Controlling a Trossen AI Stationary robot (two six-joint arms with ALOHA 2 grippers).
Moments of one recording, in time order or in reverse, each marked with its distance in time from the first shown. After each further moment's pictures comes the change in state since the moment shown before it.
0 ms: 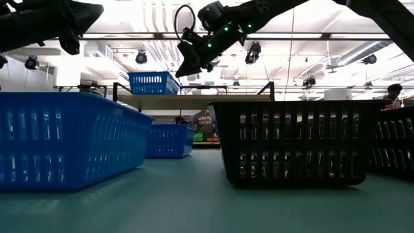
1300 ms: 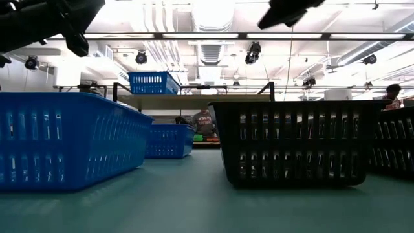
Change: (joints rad) left arm -0.001 0.055 0.018 0.000 0.140 -0.235; right arm 0.785 -0.660 -0.748 -0.177 0.408 0.353
